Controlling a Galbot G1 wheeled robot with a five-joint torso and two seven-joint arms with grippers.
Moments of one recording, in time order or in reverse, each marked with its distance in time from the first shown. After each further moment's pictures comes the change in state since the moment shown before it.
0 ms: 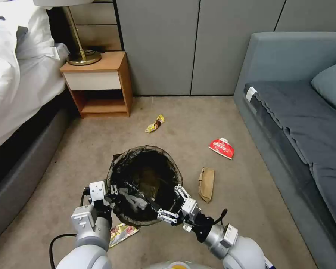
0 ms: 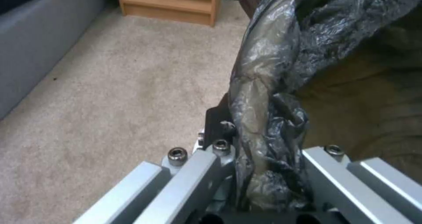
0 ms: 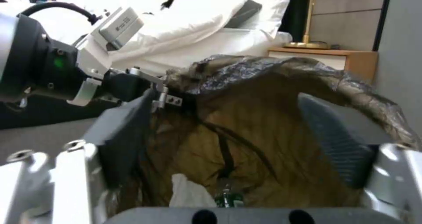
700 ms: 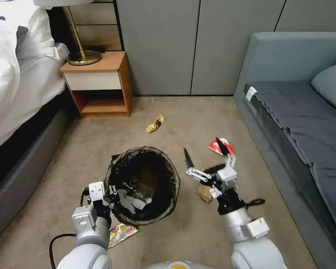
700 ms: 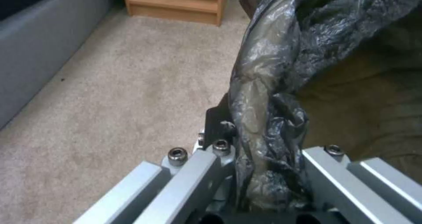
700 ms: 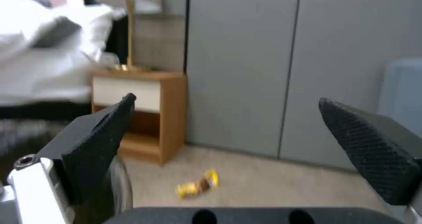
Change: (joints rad) left arm -0.009 0.001 -0.012 0.031 0.014 -0.019 0.000; right arm -0.205 0.160 0.166 0.168 -0.265 -0.011 0.528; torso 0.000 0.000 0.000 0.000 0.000
